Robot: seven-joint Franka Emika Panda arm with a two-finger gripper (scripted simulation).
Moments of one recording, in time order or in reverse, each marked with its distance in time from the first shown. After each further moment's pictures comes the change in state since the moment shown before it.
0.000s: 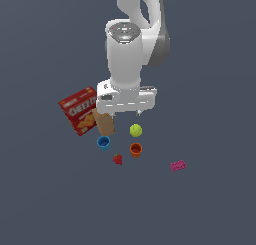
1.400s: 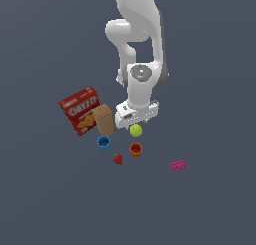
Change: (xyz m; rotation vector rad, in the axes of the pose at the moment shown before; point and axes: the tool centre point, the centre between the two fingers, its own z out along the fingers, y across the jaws) arm -0.037 -0.055 0.128 -0.001 0.008 -0.275
